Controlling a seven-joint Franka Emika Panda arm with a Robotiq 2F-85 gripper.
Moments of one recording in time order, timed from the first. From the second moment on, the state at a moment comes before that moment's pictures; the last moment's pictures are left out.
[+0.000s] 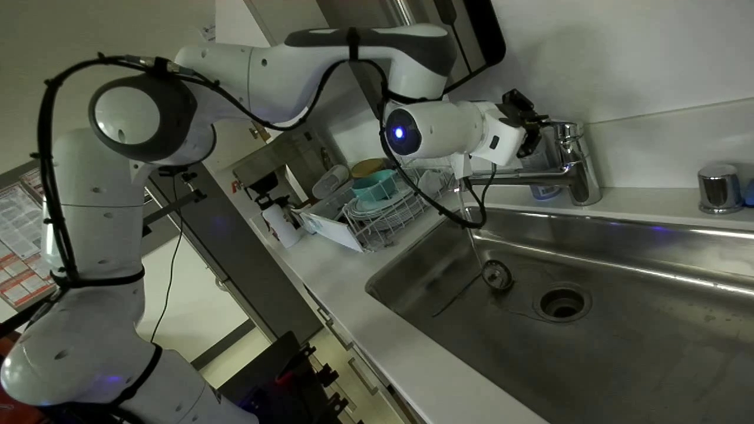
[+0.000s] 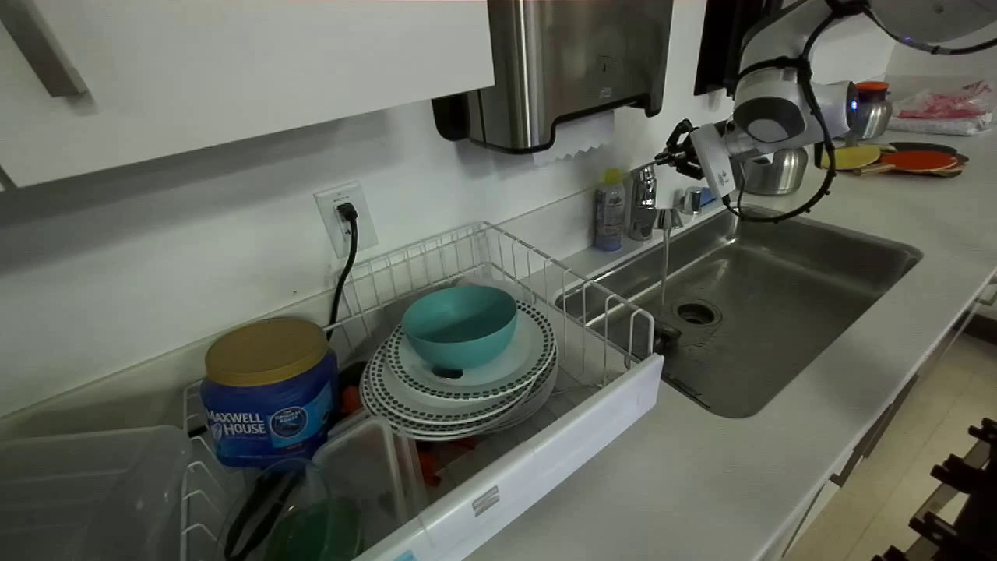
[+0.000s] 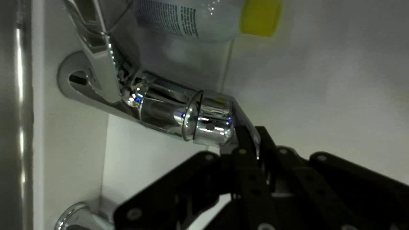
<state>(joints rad) -0.07 0.66 -0.22 -1.53 2.19 2.80 -0.86</state>
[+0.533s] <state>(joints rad) -0.06 0.69 -0.22 -1.48 1.71 2.86 -0.40</state>
